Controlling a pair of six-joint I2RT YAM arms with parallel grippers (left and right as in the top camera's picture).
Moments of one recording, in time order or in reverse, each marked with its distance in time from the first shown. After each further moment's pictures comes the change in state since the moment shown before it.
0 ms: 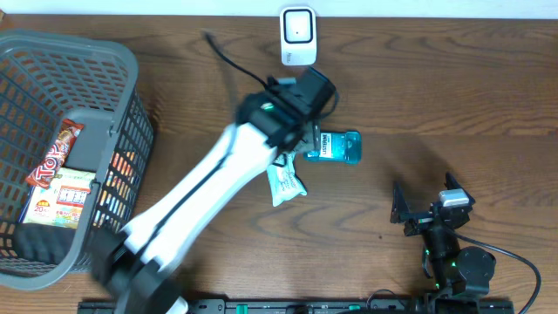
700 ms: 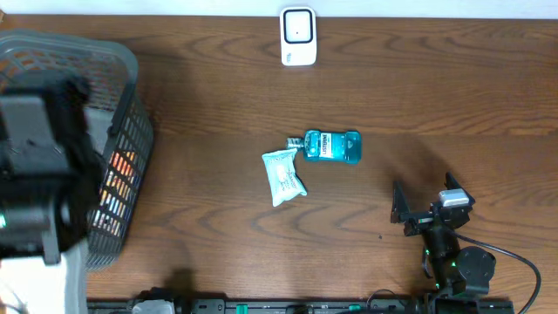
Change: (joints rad) left arm 0.778 -0.527 0.028 -0.091 -0.613 -0.075; right arm 0.000 0.000 0.000 0.000 0.000 0.000
